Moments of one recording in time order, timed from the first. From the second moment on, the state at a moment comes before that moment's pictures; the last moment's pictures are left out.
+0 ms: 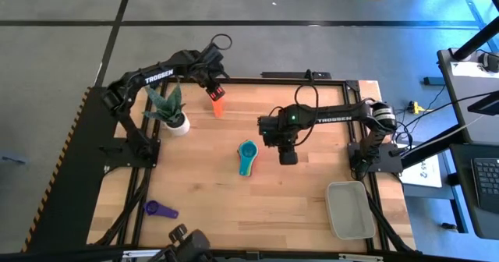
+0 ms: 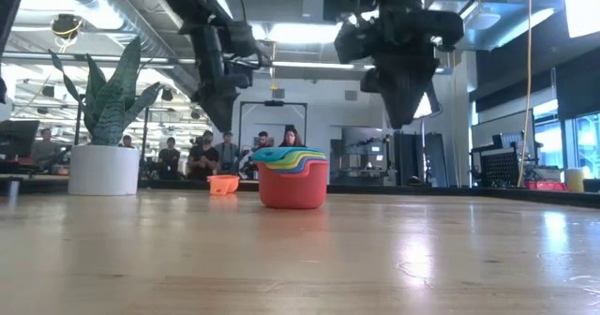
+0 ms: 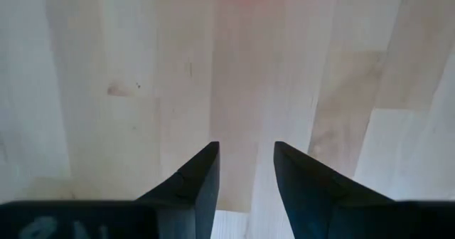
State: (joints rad) left arm 0.76 1.69 1.38 -0.88 0.01 0.07; right arm -0.04 1.80 1.48 -1.17 -0.07 -0.11
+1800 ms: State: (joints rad) left arm 0.76 1.91 1.26 -0.68 -0.05 0.08; right arm -0.05 1.80 1.40 -1.13 -0.08 -0.11
